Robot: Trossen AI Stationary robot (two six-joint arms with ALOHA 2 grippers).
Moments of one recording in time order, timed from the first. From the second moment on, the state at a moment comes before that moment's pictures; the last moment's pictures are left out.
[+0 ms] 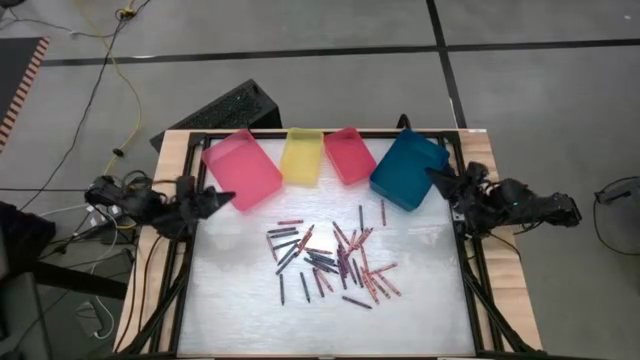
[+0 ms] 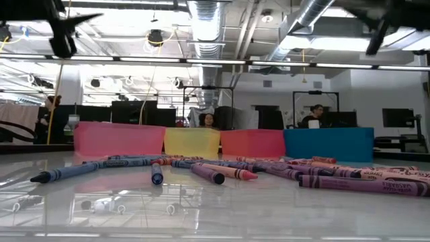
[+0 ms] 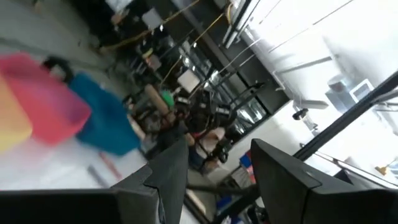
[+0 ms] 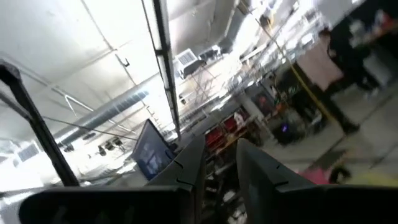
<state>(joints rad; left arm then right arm) -0.40 0.05 0.22 0.25 -0.64 -0.68 0.08 0.10 0.20 0.41 0.42 0.46</state>
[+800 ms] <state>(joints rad) -0.40 0.46 0.83 -0.35 -0.61 -0.56 0.42 1.13 1.18 -0.78 0.40 0.49</state>
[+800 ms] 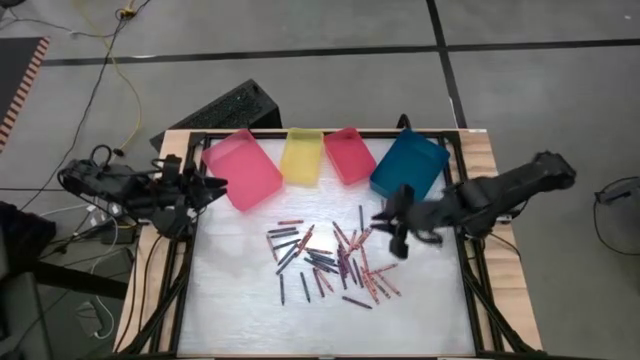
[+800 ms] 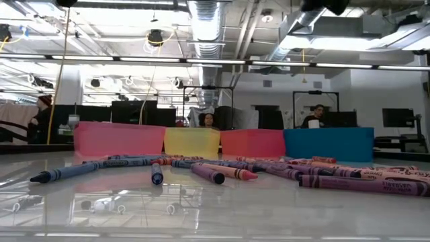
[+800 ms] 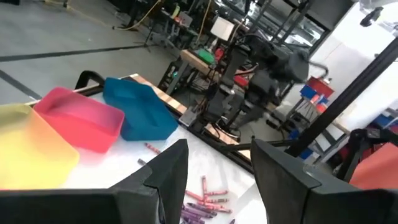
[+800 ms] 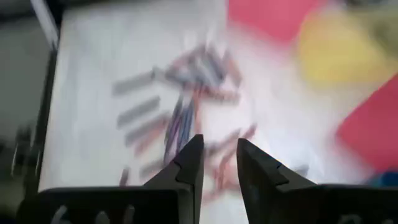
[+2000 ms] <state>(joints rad) -0.40 0.46 0.84 -0.48 -0.71 -0.50 0.55 1.71 1.24 -1.00 0.21 0.36</state>
